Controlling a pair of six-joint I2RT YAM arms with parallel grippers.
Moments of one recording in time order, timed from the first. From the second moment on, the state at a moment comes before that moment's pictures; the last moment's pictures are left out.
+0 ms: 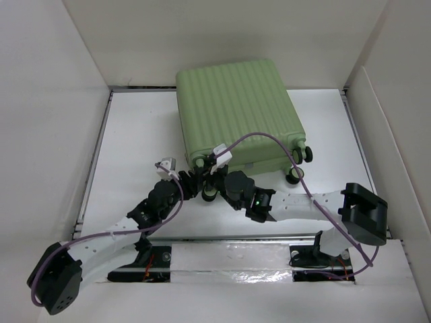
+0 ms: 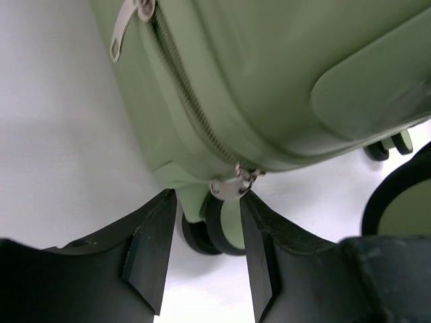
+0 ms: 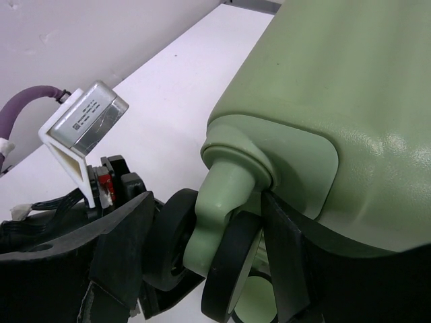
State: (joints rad) left arm -0.72 0.80 0.20 0.25 -0.27 -0.69; right arm 1.20 1.51 0.89 0.57 0.54 0.16
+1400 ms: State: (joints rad) left arm -0.68 0.97 0.35 0.27 -0.41 -0.63; right arm 1.23 1.29 0.74 0.49 0.45 0.12
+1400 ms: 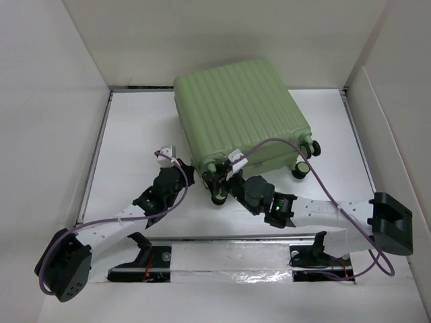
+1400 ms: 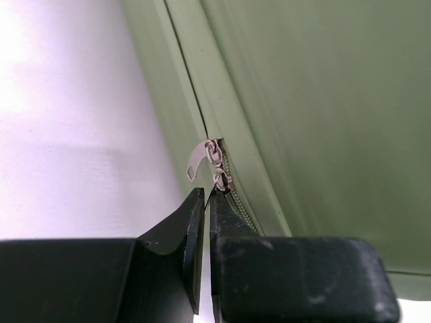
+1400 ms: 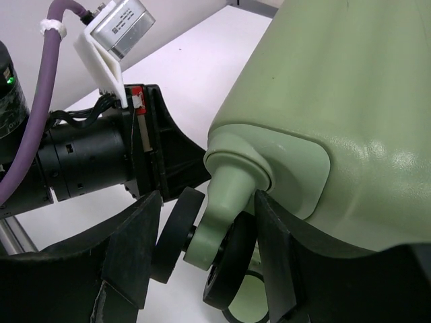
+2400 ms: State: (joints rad) left arm -0.56 0.35 0.91 -0.33 -0.41 -0.59; right arm 0.80 0.58 0.87 0.06 0.62 -0.10
